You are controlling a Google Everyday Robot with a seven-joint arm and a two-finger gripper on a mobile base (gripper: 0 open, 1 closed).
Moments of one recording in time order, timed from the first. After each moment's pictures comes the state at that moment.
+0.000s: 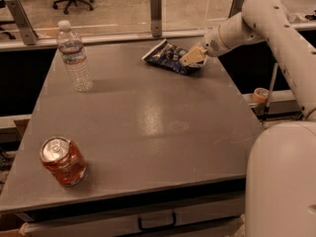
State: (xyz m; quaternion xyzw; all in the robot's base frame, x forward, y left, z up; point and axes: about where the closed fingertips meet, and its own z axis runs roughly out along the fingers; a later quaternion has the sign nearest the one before) arm 0.779 -0.129 0.857 -0.43 0.80 0.19 0.37
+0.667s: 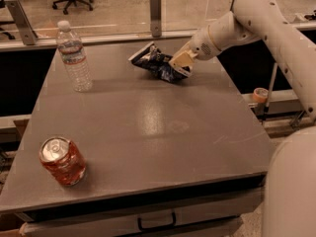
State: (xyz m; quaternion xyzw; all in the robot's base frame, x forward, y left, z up) arm 0.726 -0.075 0.872 -0.52 0.75 0.22 0.36
